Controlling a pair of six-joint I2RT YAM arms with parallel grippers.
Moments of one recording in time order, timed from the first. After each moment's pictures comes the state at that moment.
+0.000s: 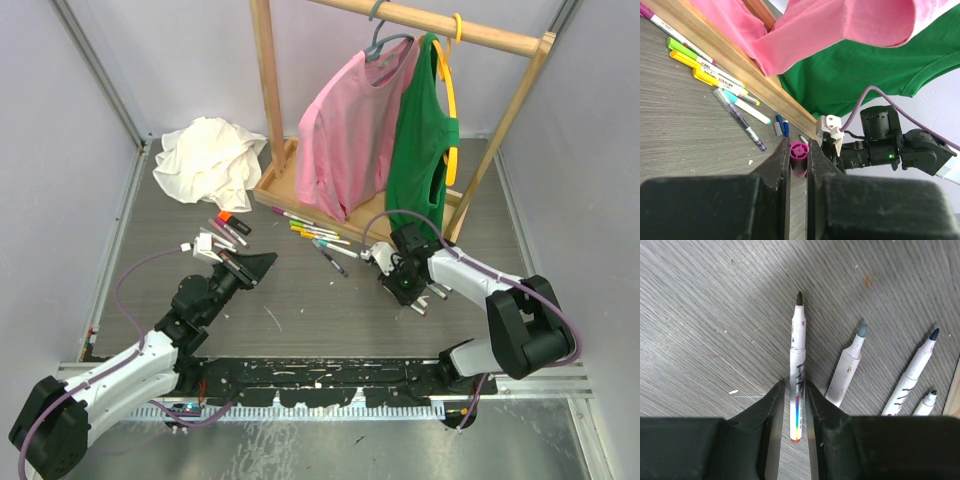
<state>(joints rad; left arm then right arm) -0.63 0.72 0.15 0.59 -0.07 -1.01 0.40 1.39 0.70 -0.66 -0.12 -0.49</state>
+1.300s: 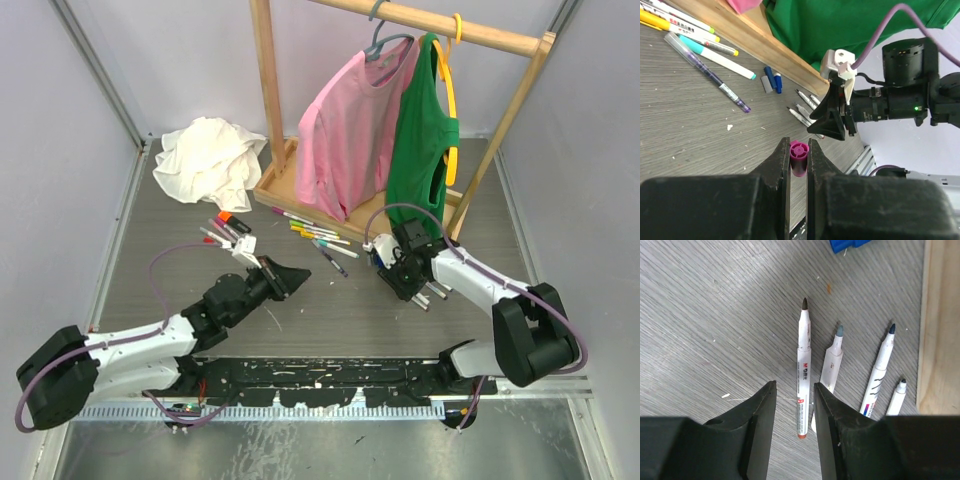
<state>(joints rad) -0.90 0.96 0.25 0.61 -0.16 -0.96 0.39 1.36 0.72 -0.64 -0.08 -0.44</state>
